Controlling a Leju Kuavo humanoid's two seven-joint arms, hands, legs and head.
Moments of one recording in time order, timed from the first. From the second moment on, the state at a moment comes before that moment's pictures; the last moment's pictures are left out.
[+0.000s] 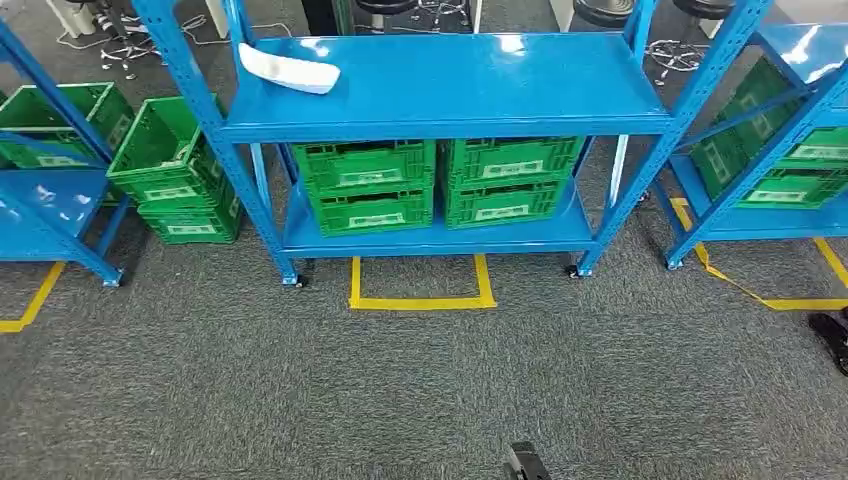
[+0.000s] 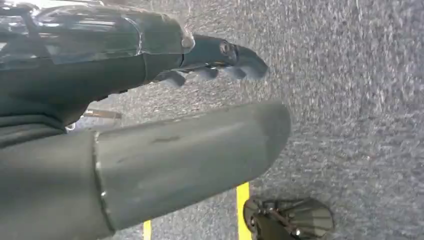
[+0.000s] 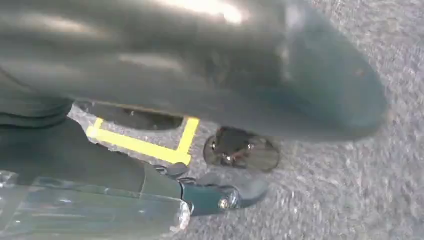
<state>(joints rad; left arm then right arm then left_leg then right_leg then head) -0.16 -0.14 1.26 -0.09 -1.57 0.10 -0.01 -0.11 -0.04 0.85 -0.22 -0.84 -0.27 -0.09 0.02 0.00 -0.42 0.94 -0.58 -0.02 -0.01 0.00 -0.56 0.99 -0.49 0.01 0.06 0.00</state>
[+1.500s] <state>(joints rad) -0.16 -0.13 1.24 -0.09 -1.57 0.12 0.00 -0.11 -0.02 0.85 -0.22 -0.85 -0.26 -0.07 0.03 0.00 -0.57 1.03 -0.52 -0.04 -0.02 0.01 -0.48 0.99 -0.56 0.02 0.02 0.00</state>
